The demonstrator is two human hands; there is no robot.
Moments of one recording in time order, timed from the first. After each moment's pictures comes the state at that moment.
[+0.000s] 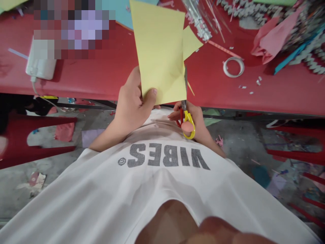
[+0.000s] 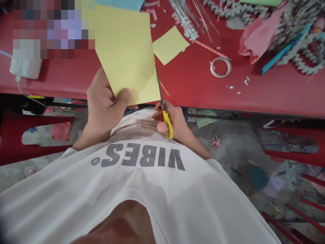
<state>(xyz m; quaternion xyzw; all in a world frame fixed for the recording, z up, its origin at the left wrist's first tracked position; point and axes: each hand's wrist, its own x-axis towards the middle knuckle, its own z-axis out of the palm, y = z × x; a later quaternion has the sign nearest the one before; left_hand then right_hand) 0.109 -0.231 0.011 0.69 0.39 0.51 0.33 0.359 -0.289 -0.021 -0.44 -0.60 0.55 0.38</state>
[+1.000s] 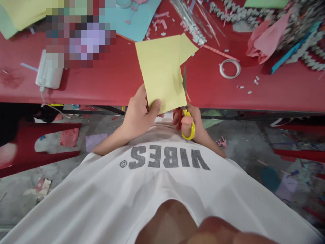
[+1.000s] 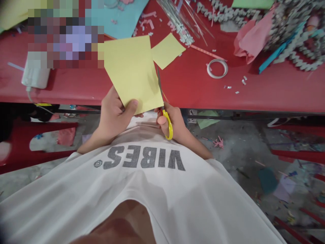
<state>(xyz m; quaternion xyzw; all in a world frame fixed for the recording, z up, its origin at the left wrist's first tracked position) 0.118 -0.250 0.014 0.68 0.40 0.45 0.40 0.349 -0.290 -0.007 -0.47 -0.58 0.53 0.42</state>
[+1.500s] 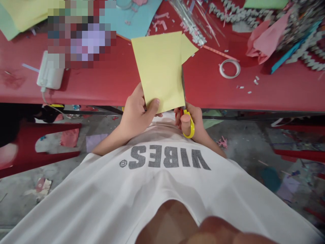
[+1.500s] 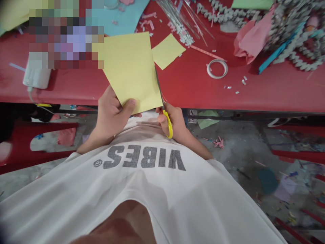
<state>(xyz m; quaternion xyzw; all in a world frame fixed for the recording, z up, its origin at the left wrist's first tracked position) 0.114 -0.249 0.017 0.67 0.39 0.47 0.41 0.348 -0.290 -0.003 -0.47 -0.60 0.47 0.44</state>
